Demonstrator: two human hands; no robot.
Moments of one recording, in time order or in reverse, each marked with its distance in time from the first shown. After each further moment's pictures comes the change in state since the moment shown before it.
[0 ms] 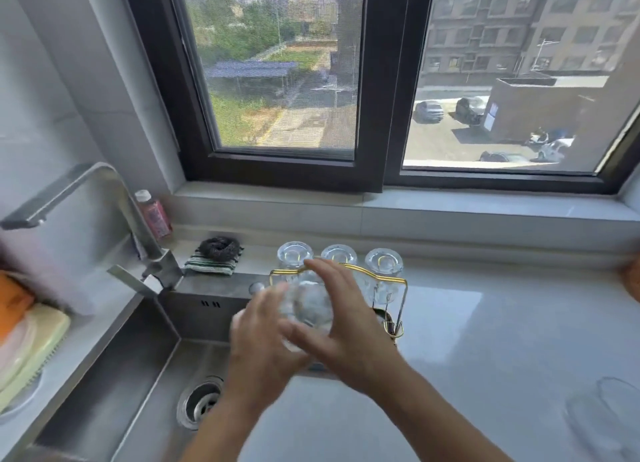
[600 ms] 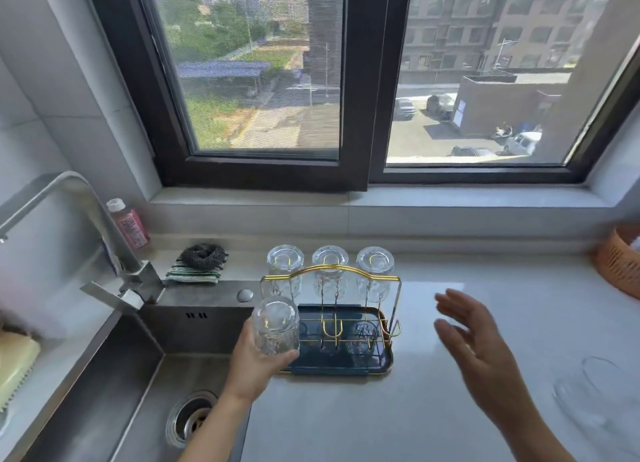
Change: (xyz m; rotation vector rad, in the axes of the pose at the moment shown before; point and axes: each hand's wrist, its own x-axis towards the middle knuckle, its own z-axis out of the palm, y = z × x) left_hand 0.016 -0.104 0.050 -0.569 -0.118 -0.324; right_hand -0.066 0.079 -0.072 0.124 0.412 0.239
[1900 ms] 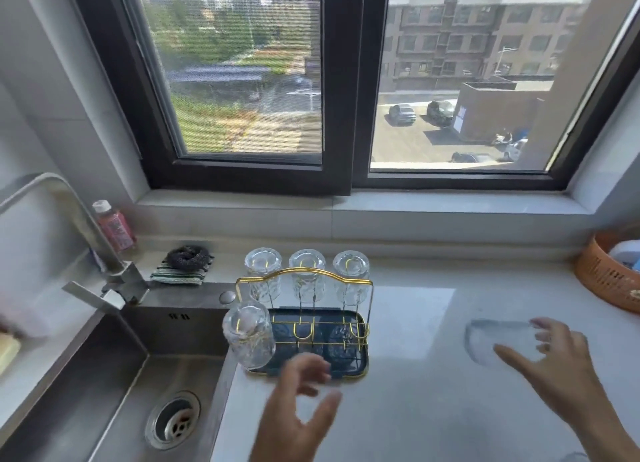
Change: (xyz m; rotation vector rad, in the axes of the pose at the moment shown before) left_hand -0.100 0.071 0.074 0.023 -0.104 0.239; right_hand 0.016 0.071 -0.129 -0.600 0.236 0.365
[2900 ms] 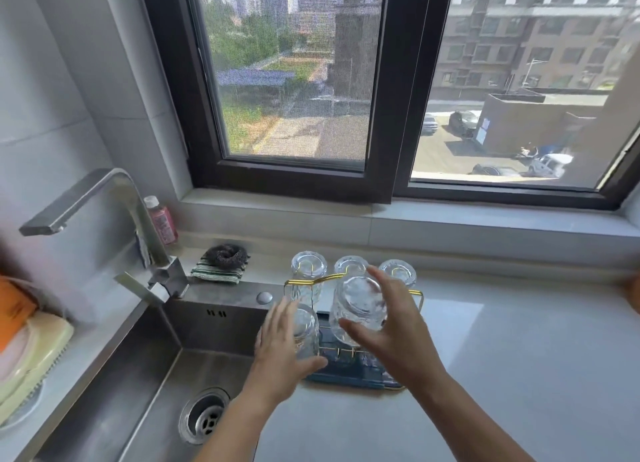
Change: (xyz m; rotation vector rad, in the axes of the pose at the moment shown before) left_hand 0.072 -0.056 -0.079 0.629 -0.045 -0.160; right_hand -0.081 -0.200 0.123 0.297 -0.261 -0.671
